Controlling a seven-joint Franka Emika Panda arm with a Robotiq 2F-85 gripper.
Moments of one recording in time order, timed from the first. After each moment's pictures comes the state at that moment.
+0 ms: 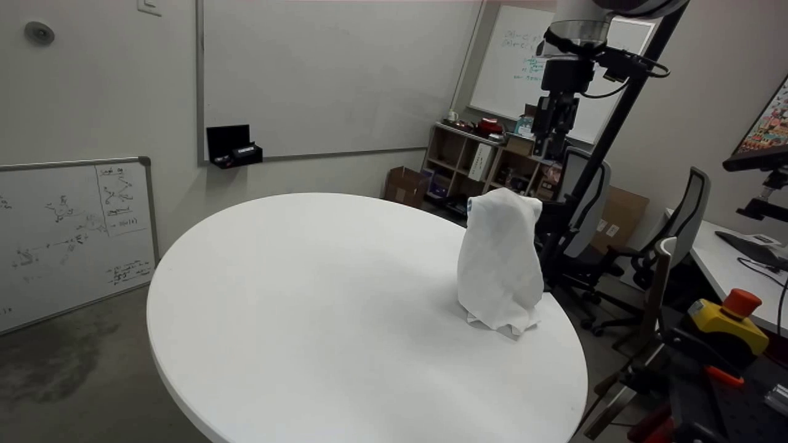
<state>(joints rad) -0.19 0.16 -0.16 -2.12 -0.19 2.18 -0.11</state>
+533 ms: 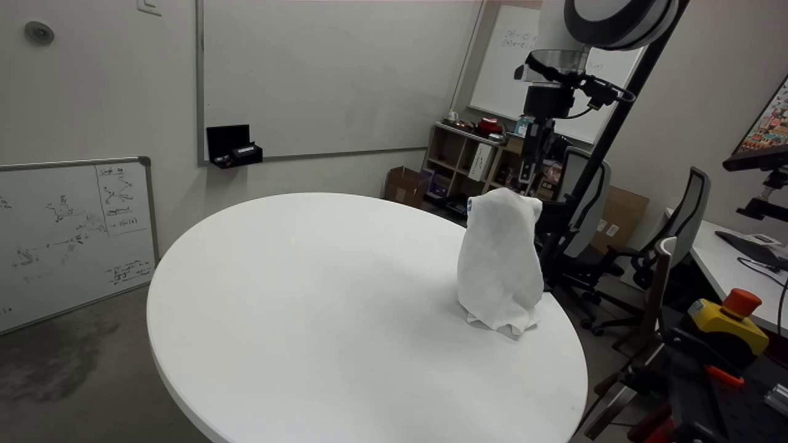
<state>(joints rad) -0.19 0.25 -0.13 -2.13 -0.18 2.27 -0.27</state>
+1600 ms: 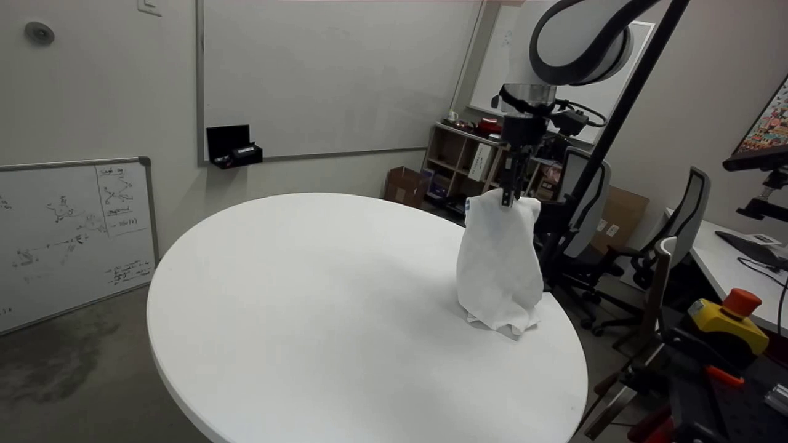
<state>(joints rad) -0.18 0.41 -0.13 -2.05 -0.19 2.31 -0.23</state>
